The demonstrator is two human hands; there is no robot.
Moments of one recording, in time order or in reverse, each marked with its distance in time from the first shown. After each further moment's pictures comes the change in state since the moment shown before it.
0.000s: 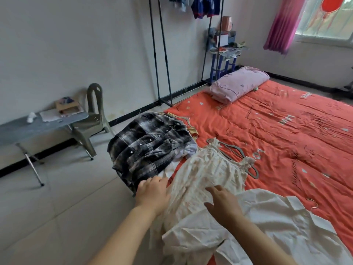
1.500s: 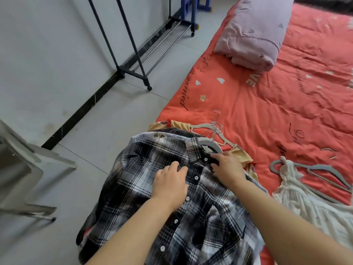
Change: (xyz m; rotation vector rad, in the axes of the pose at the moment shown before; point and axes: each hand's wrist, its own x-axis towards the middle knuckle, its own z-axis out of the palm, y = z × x) left_hand 0.671 -0.215 0.088 -0.003 -0.377 0.444; right_hand 0.705 -0.045 0.091 0.121 -0.001 0.538
